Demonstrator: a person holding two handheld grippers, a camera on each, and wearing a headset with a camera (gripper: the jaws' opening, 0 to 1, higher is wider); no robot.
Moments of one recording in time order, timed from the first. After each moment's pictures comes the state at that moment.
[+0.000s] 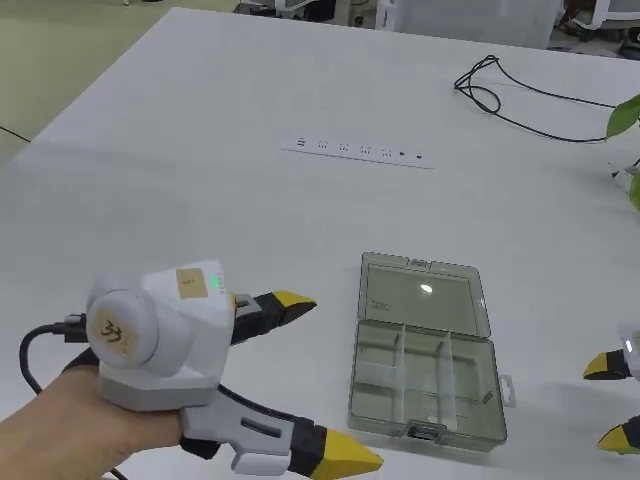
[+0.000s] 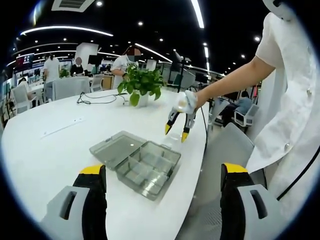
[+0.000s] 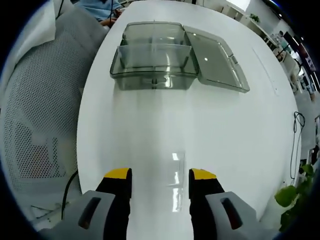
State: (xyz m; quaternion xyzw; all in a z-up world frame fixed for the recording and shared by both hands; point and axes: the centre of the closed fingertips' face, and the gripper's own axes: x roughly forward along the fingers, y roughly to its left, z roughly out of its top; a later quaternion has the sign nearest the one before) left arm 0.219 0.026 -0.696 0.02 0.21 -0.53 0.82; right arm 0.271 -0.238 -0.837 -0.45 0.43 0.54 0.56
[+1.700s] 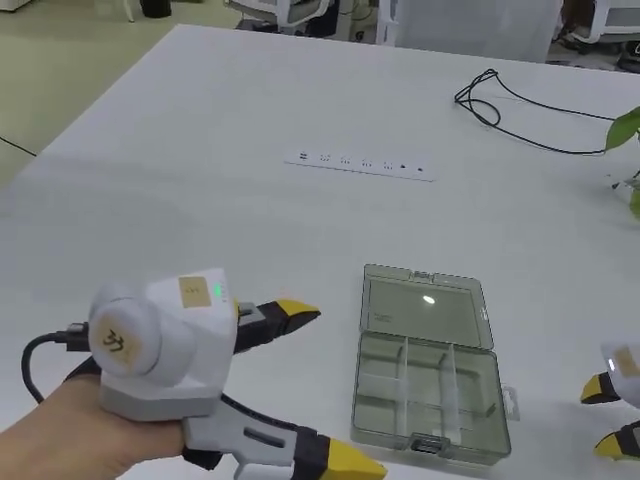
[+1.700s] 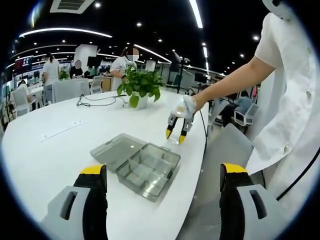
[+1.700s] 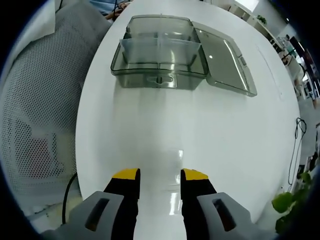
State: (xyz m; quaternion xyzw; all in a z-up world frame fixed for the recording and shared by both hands) left arm 0.219 0.026 -0.689 0.02 0.20 -0.53 0.82; right arm 0.271 -0.234 -0.841 -0.47 0.43 0.54 0.55
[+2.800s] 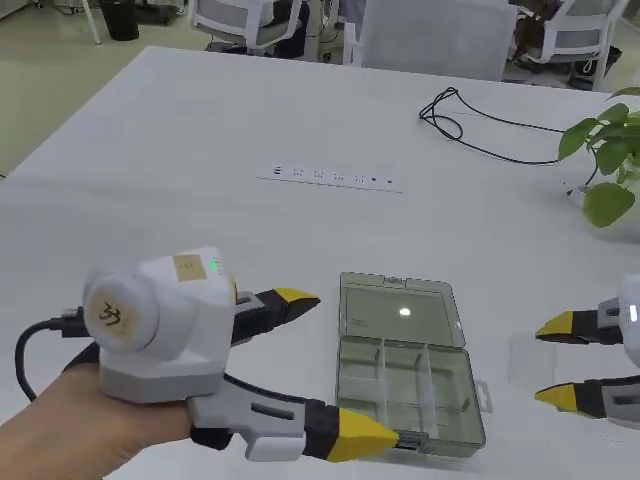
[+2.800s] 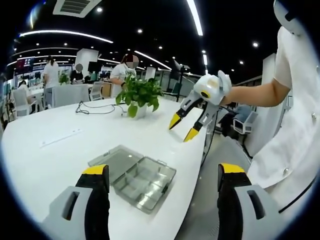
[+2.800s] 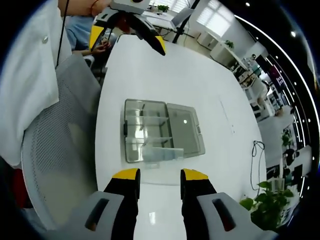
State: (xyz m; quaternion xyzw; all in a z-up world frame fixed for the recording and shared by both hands) left arm 0.223 0.010 -0.657 -0.01 0.18 -0.53 0.83; right arm 0.244 -0.139 -0.695 -0.46 0.29 0.49 0.68
